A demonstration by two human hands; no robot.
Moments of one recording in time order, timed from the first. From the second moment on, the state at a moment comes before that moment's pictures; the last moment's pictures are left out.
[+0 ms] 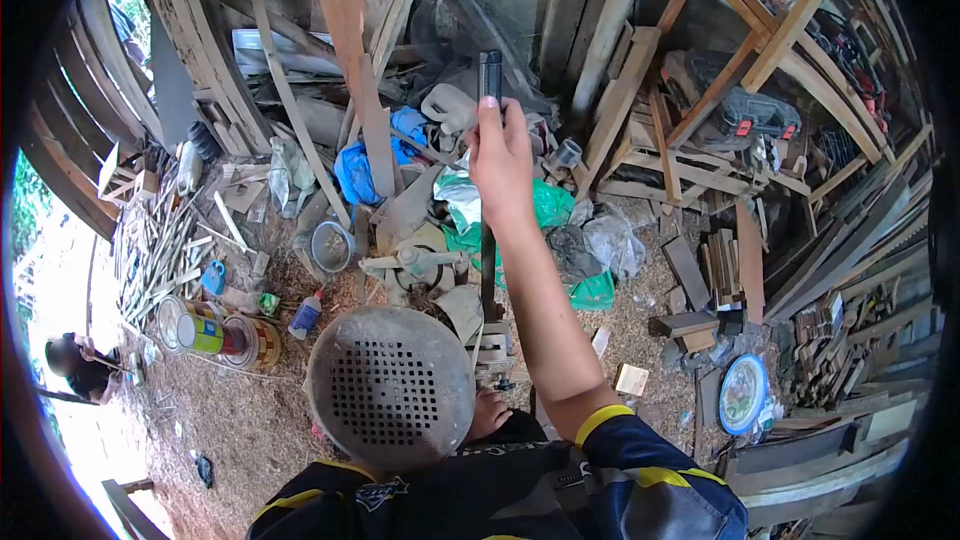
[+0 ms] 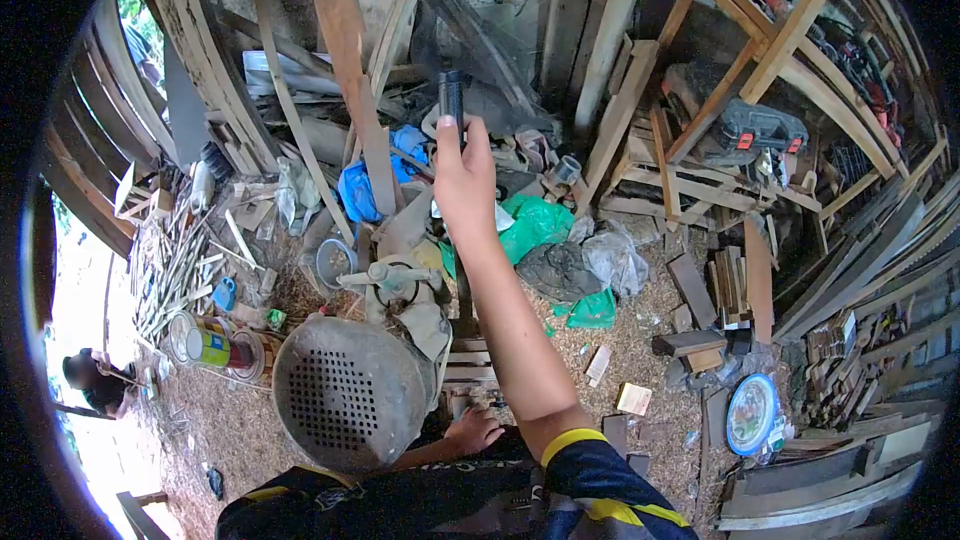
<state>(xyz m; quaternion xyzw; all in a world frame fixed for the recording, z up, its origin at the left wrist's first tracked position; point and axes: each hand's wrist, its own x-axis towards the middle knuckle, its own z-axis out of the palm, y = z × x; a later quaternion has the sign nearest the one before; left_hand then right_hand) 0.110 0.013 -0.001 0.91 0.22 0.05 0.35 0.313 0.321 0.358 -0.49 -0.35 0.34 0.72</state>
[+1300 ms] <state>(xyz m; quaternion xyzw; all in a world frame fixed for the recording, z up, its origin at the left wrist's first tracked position) 0.110 -0.010 -0.038 0.89 0.31 0.01 0.32 0.269 0.223 0.460 -0.50 -0.31 0.31 0.75</state>
